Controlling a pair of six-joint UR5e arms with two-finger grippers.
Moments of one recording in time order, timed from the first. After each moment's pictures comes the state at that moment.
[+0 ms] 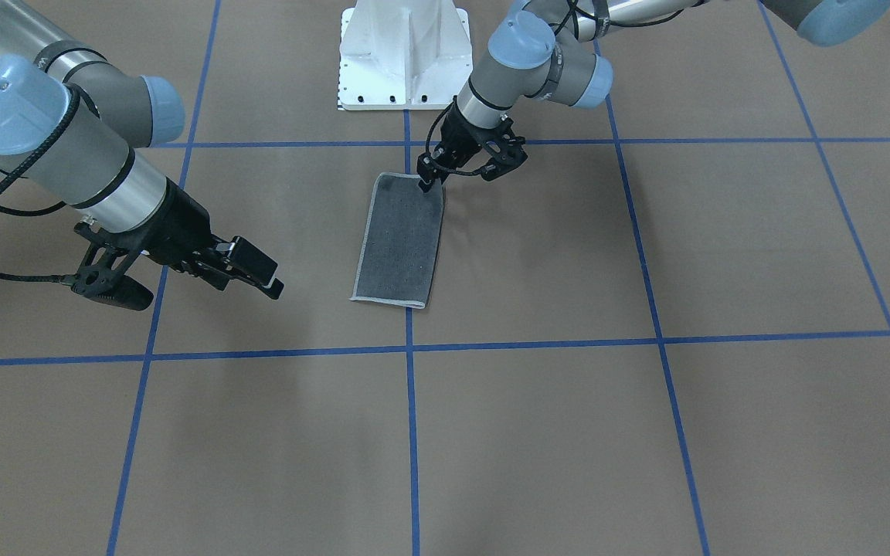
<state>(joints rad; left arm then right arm) -0.31 -2.07 -1.67 -2.17 -1.76 -2.10 0.90 -1.06 1.63 -1.09 2.24 1.51</state>
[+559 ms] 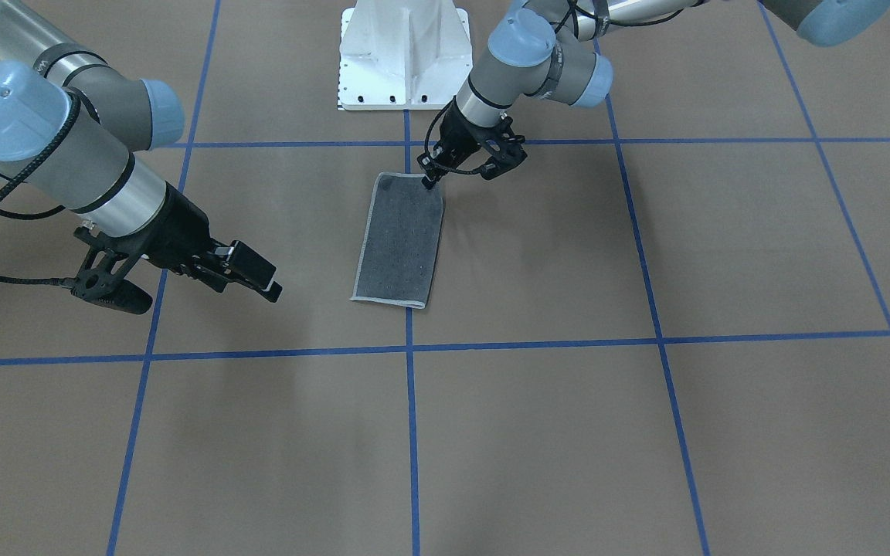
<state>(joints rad) -0.31 -2.08 -1.68 -2.17 -1.76 -2.11 0.90 -1.06 1.62 -1.09 2.24 1.51</state>
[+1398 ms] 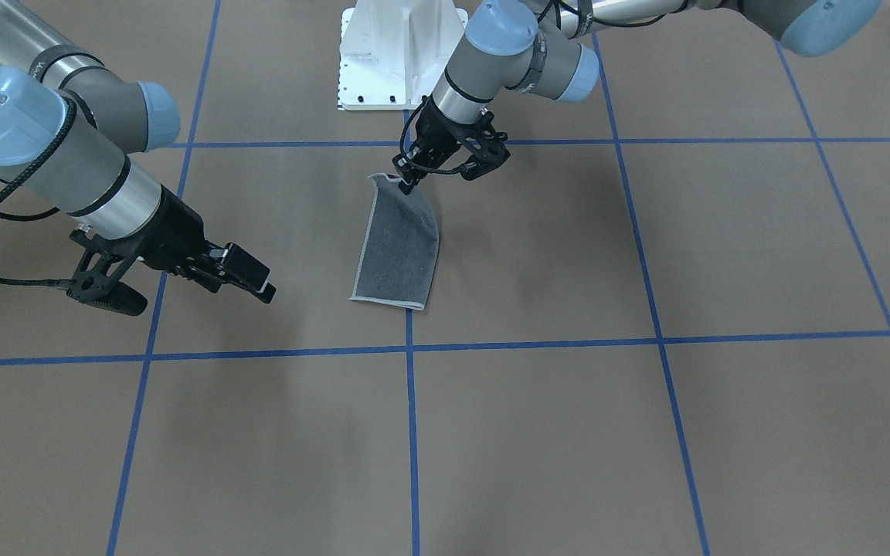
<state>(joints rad) -0.38 -2.18 -1.67 -2.08 -1.77 -2.11 0.90 -1.07 1.62 -1.09 2.25 1.51</state>
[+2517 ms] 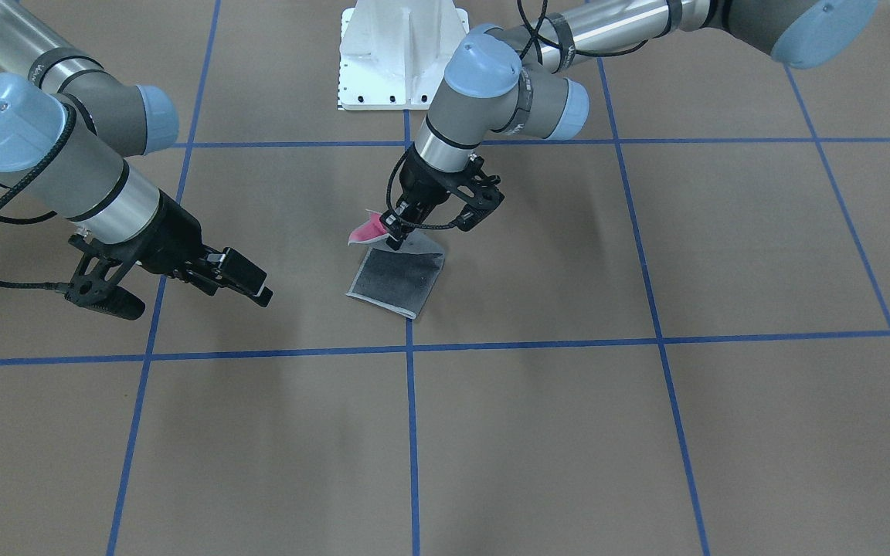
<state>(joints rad) -0.48 -2.32 -1.49 -2.10 -1.77 -2.19 0.90 -1.07 1.61 -1.09 2.24 1.50</state>
